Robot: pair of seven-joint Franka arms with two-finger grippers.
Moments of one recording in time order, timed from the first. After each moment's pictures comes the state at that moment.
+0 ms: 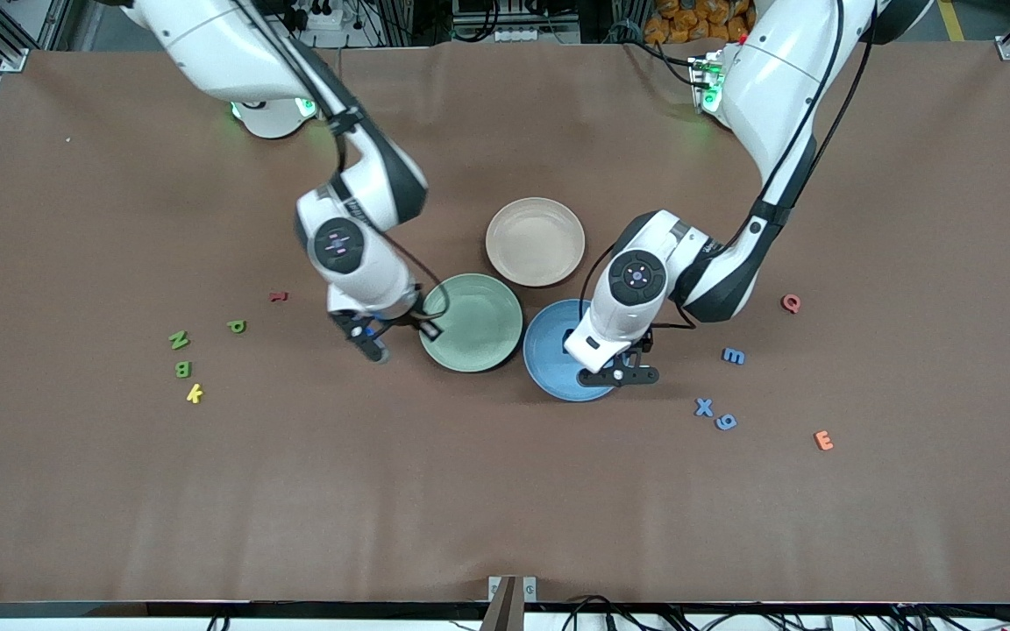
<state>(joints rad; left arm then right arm) -0.39 0.68 -0.19 -1.64 0.17 2.30 -0.66 0.49 0.54 0.13 -1.80 0.10 2.39 1.33</state>
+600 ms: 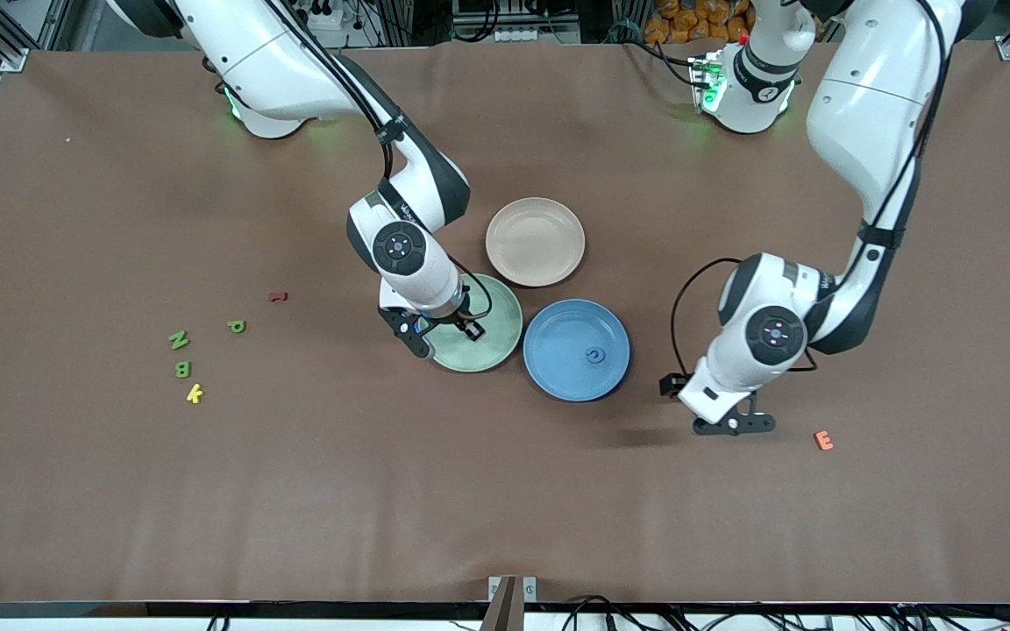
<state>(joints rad) -0.15 0.68 -0.17 -1.64 0.17 2.30 -0.43 0.55 0.65 0.12 -1.70 0.10 2.40 1.42</state>
